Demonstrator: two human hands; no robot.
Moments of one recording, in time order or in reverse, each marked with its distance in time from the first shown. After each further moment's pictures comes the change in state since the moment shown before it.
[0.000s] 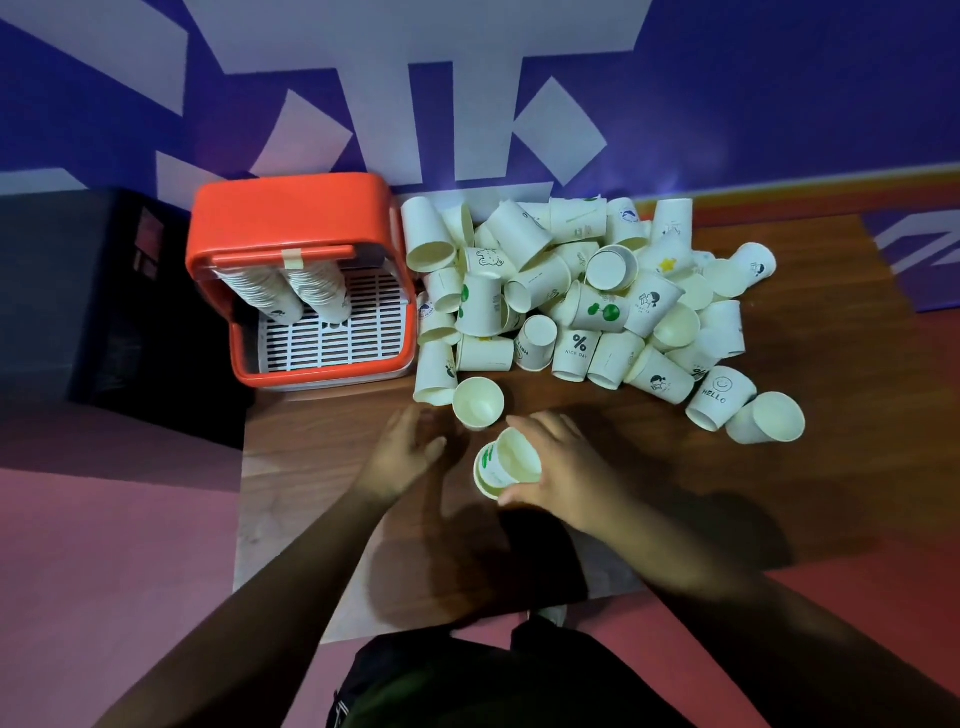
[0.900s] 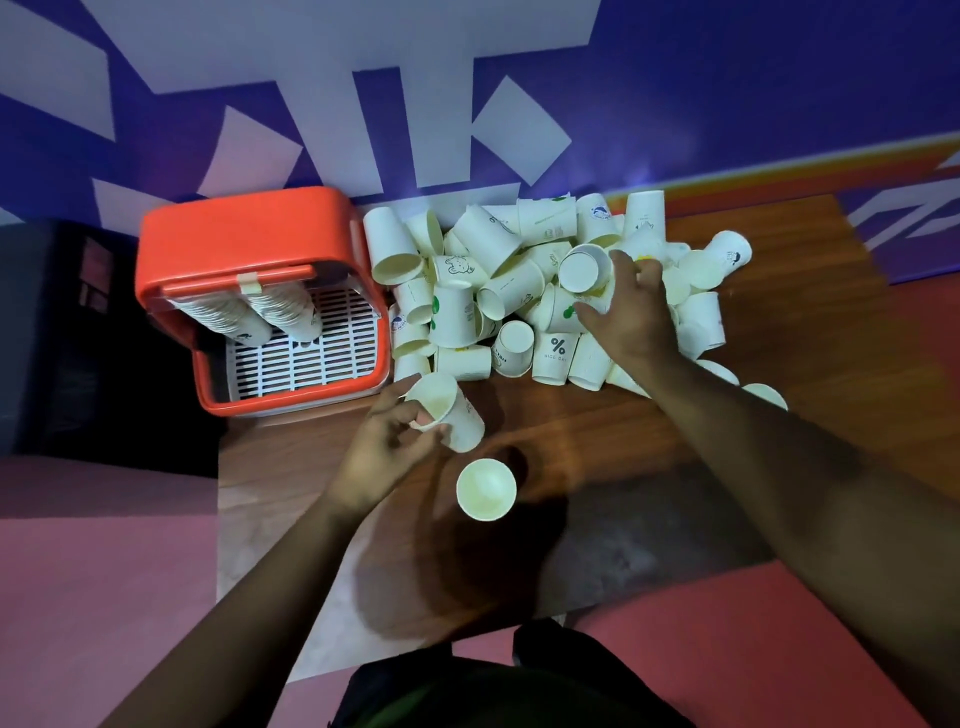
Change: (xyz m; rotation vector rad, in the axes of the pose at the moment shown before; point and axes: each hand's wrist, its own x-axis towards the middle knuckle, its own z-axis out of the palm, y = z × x) left_hand 0.003 0.070 -0.022 -0.242 -0.005 0.258; right_hand 0.108 0.084 -0.112 -0.140 0.504 0.359
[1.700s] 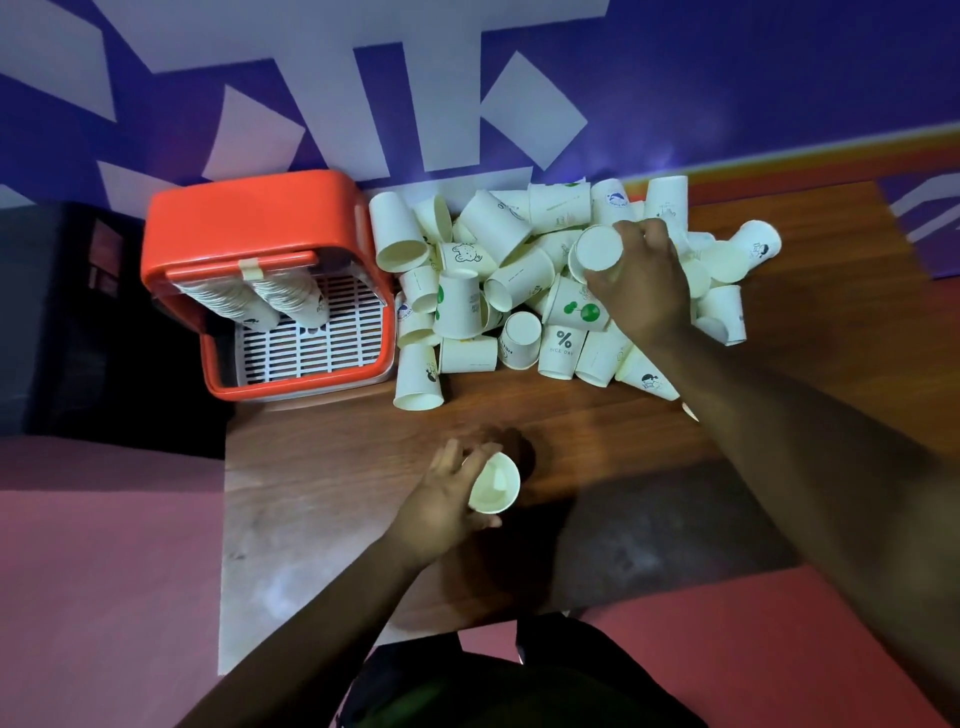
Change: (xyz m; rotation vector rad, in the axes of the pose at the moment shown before) left_hand -0.039 -0.033 0.073 0.536 -0.292 -0.017; right_hand 0.037 0.003 0.002 -0.096 0.060 -0.084
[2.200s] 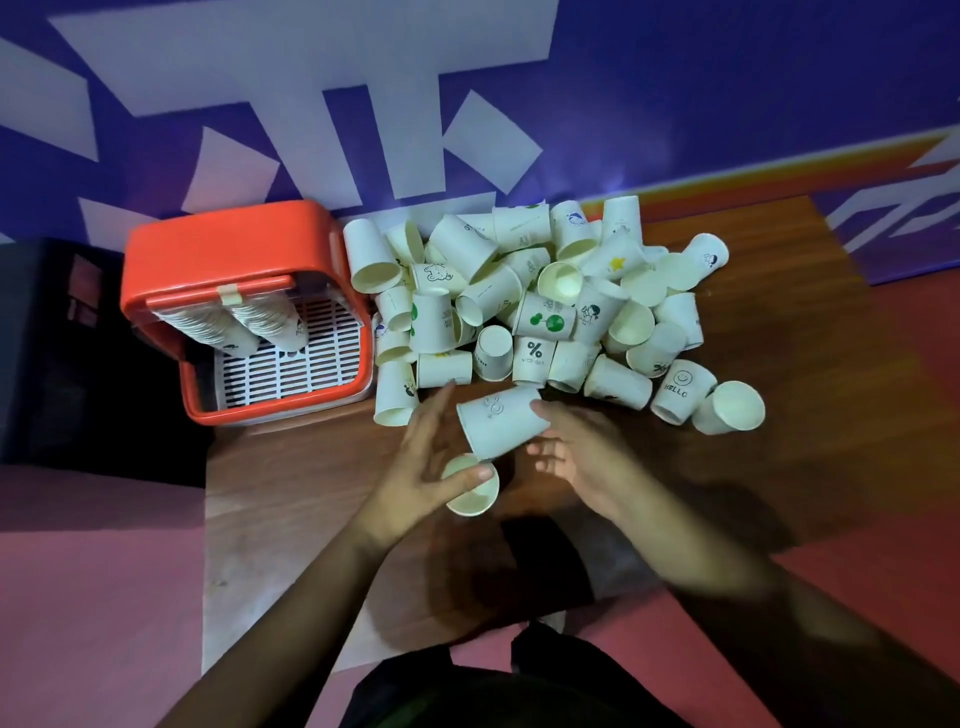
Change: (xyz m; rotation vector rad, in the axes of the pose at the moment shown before) left_hand 0.001 0.045 -0.052 -0.669 0.105 -0.010; right_hand -0.167 -0.036 -0.027 1.330 -0.546 0.877
